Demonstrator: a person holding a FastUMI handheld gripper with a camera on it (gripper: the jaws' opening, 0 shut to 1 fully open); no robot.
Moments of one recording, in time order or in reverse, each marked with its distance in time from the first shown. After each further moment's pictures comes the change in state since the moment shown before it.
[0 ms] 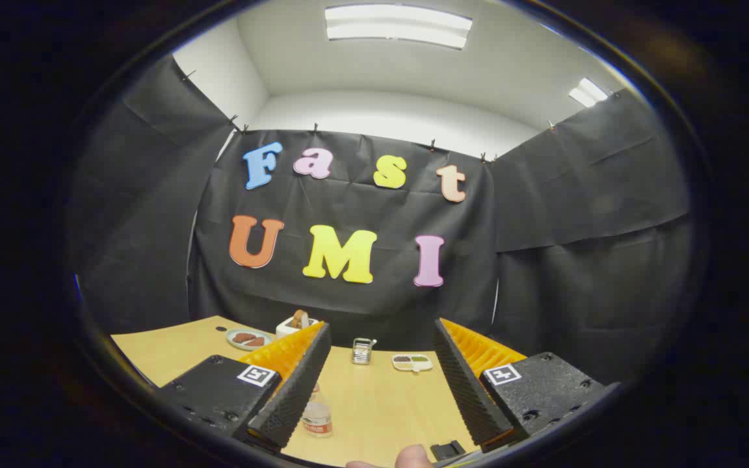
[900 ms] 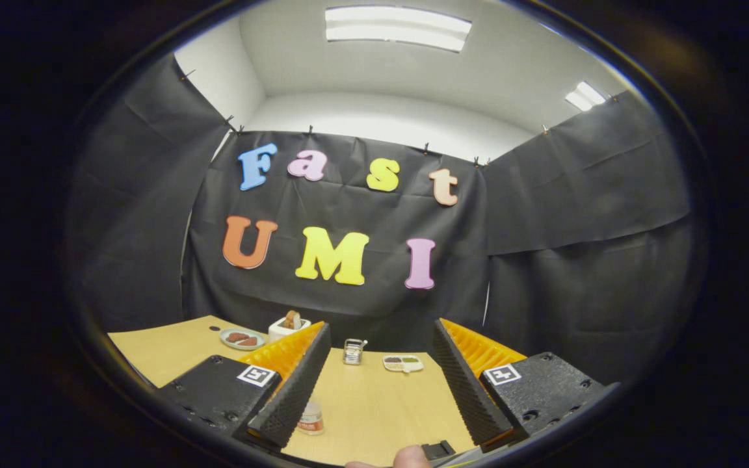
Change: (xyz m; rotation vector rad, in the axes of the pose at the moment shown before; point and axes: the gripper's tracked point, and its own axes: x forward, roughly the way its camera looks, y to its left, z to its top) arm -0.014 -0.010 0.004 -0.011 -0.004 -0.018
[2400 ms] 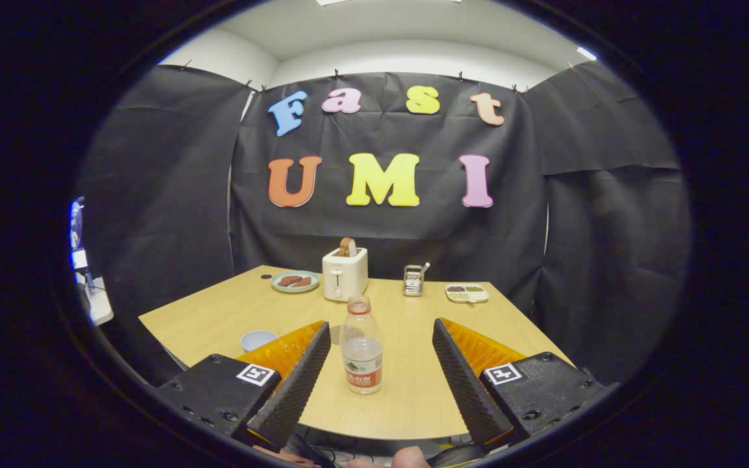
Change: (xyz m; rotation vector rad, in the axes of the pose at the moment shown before) arm 0.008 0.077 -0.171 0.095 0.349 0.236
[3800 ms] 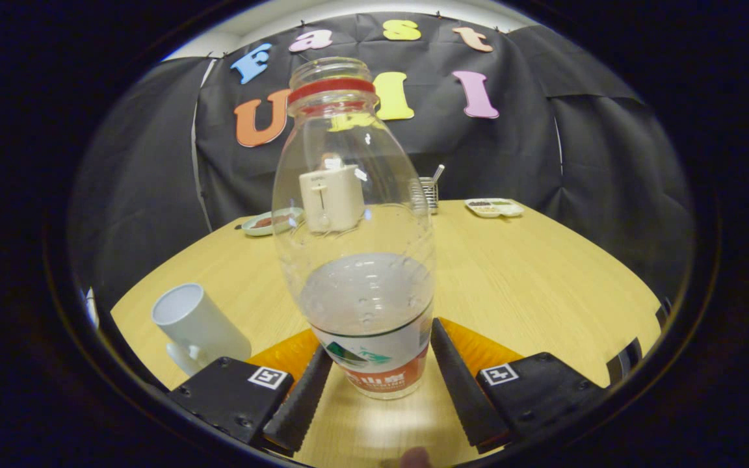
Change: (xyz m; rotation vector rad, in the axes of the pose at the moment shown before) arm 0.160 0.019 -0.142 0.134 0.221 -0.038
